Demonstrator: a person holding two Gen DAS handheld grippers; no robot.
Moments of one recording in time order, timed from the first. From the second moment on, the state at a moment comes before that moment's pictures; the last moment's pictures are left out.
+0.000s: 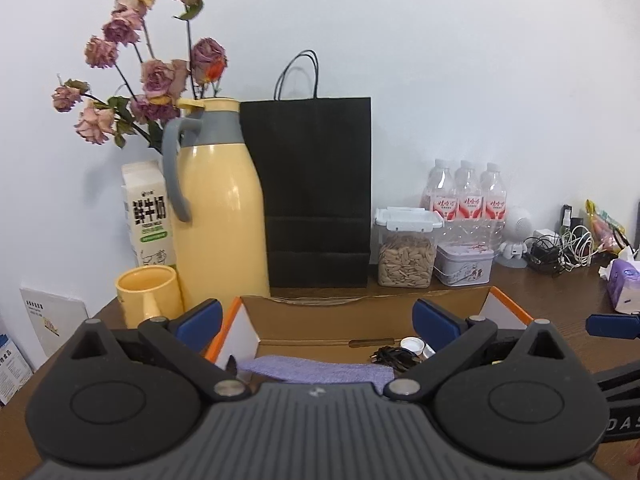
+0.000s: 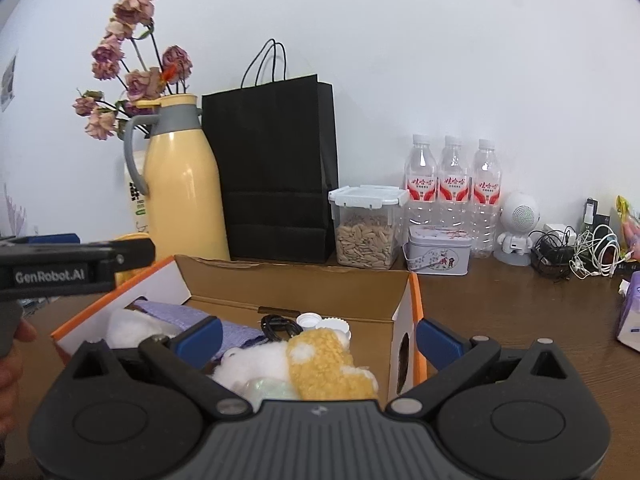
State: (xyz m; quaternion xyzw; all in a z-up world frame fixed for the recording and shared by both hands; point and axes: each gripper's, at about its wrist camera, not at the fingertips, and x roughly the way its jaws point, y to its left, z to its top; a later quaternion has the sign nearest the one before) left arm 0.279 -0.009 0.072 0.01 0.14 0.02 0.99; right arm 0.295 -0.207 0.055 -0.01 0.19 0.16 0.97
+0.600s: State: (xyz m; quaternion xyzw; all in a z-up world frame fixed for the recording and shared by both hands) left arm 0.215 0.050 0.045 0.03 0.19 0.06 0.98; right arm 0.238 -0.223 0.025 -0.06 0.25 0.18 0.95
